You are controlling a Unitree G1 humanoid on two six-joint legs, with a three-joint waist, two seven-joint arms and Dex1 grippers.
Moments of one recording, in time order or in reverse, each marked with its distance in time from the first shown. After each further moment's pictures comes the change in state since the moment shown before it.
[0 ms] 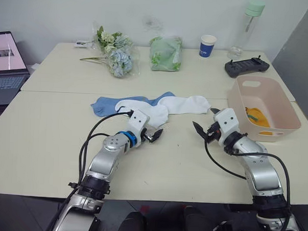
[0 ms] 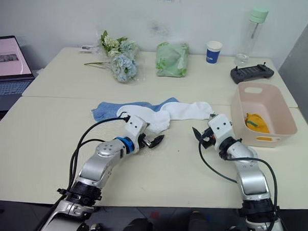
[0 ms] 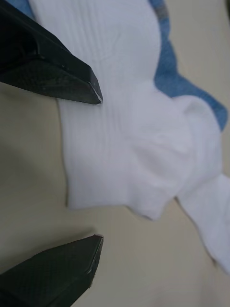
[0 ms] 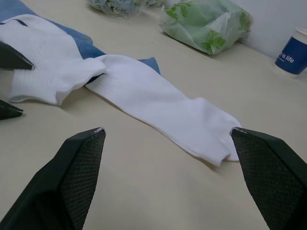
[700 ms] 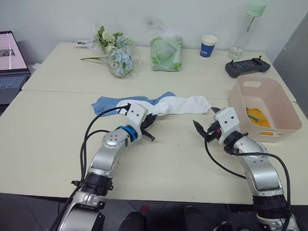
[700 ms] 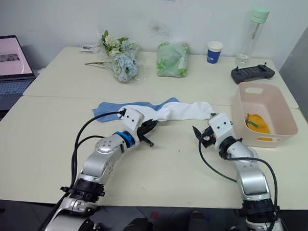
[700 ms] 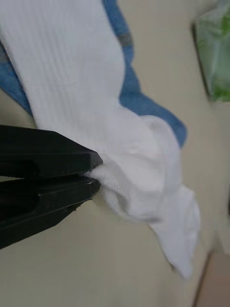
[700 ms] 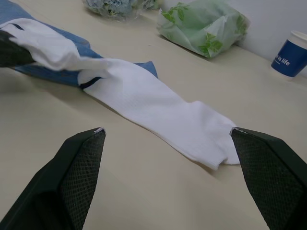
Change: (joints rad) left arm 0.032 -0.018 0.062 -0.108 -0.073 -0.086 -0.045; right arm -0.007 0.000 0.001 -0.010 0.008 0.011 -0.014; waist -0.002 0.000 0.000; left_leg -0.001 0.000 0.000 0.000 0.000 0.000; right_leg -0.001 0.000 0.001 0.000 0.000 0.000
